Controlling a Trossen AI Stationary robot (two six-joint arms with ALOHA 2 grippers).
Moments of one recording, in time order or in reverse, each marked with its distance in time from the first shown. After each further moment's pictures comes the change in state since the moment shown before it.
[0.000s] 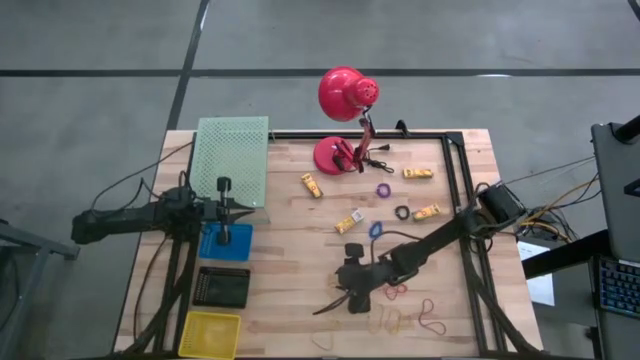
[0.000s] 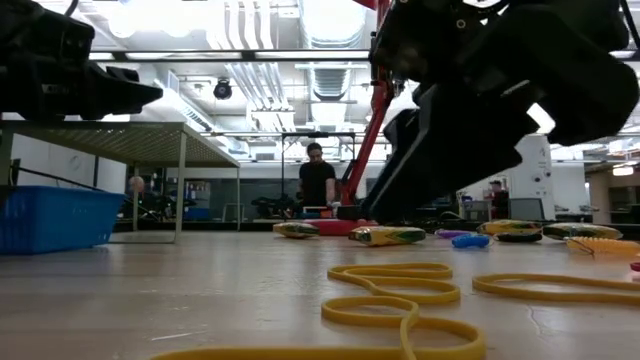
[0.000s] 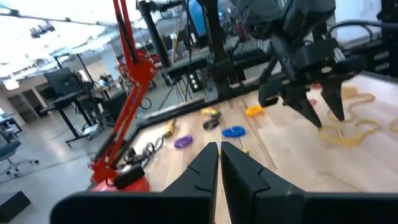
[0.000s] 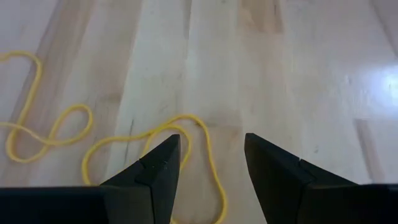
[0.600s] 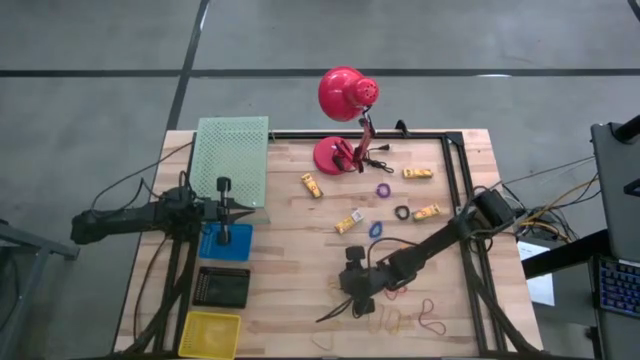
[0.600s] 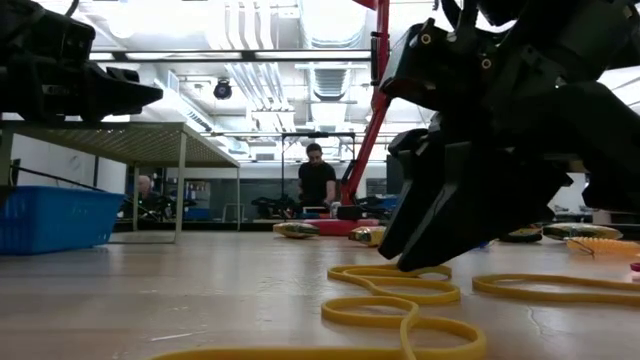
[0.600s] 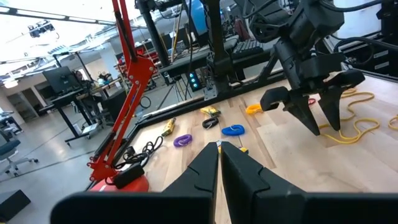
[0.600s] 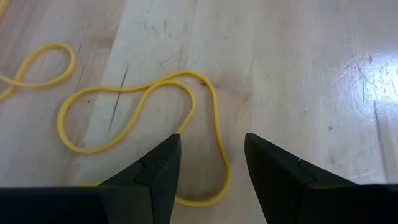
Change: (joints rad) left arm 0.001 0.003 0.000 0.003 0.000 0.000; right arm 0.008 0.073 0.006 -0.051 0.041 -0.087
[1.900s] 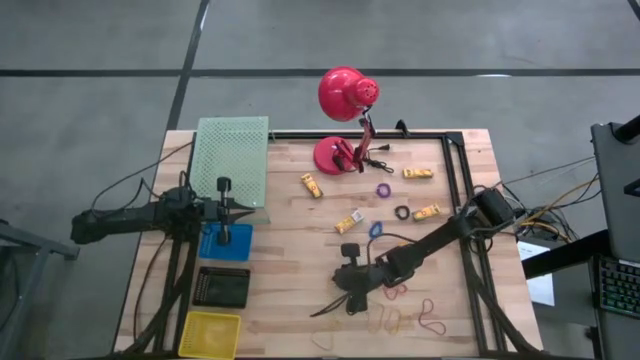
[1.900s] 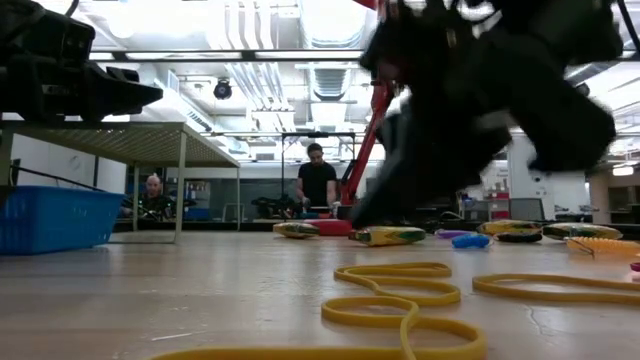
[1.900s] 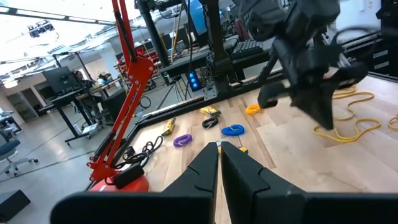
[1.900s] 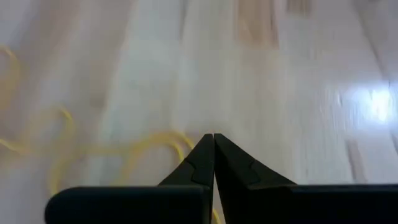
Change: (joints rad) left arm 0.000 0.000 0.000 0.000 0.000 0.000; right arm -0.006 -0.028 0.028 0.085 0.009 -0.004
